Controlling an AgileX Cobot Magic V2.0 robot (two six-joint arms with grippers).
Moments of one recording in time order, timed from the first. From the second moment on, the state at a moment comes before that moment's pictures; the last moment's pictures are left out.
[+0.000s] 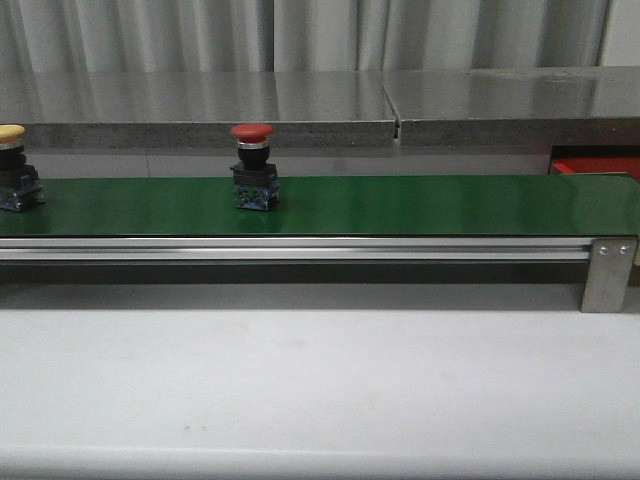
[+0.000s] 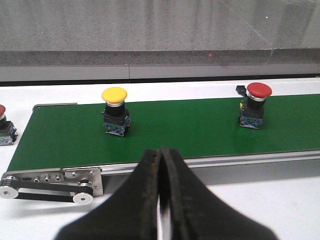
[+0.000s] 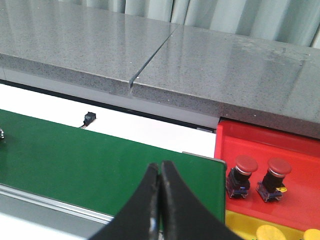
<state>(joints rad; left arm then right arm) 0.01 0.47 -0.49 -0.53 0.44 0.44 -0.09 0.65 -0.47 1.22 0.19 -1.30</state>
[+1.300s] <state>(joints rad) 0.01 0.47 -0.49 -0.53 0.44 0.44 -0.09 1.27 -0.94 1.07 0.64 -1.30</state>
